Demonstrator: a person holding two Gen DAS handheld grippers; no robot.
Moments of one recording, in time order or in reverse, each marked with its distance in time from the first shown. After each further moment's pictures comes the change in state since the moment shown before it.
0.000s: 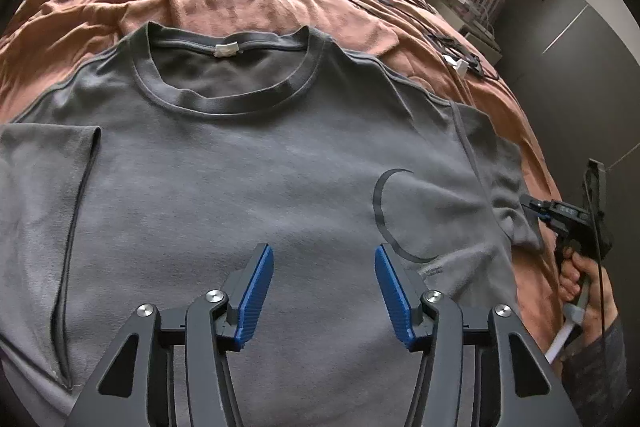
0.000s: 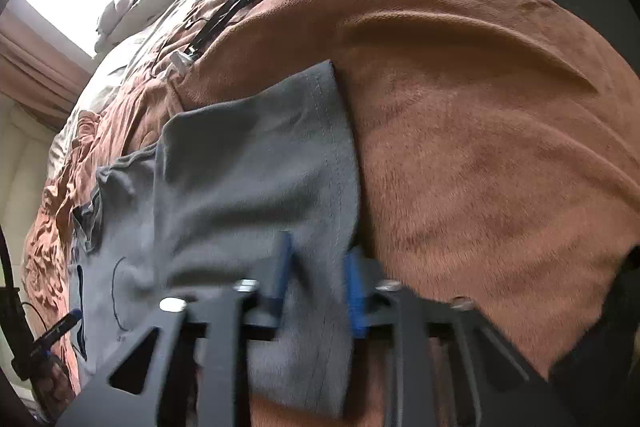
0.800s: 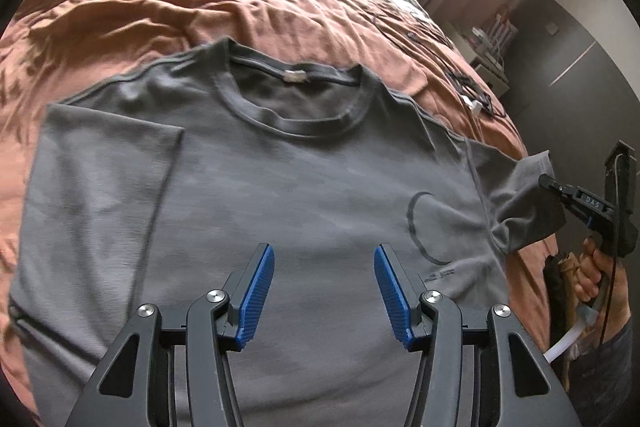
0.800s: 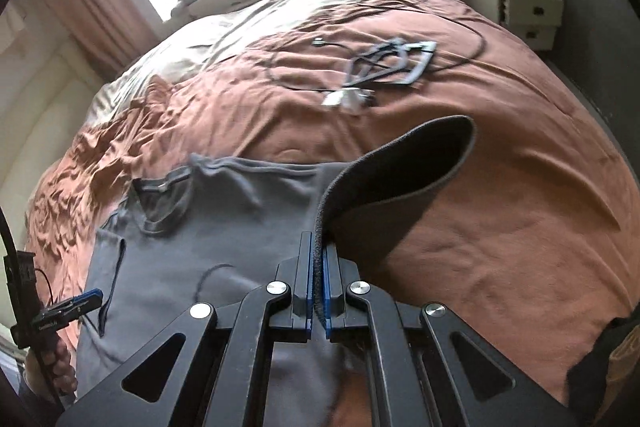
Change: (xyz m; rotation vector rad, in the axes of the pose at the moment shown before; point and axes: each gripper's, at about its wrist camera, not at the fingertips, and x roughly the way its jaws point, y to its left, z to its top) left arm -0.057 0.058 -0.003 -0.091 -0.058 -0.003; right arm -0.034 0.145 -0.002 -0.313 -0.067 0.056
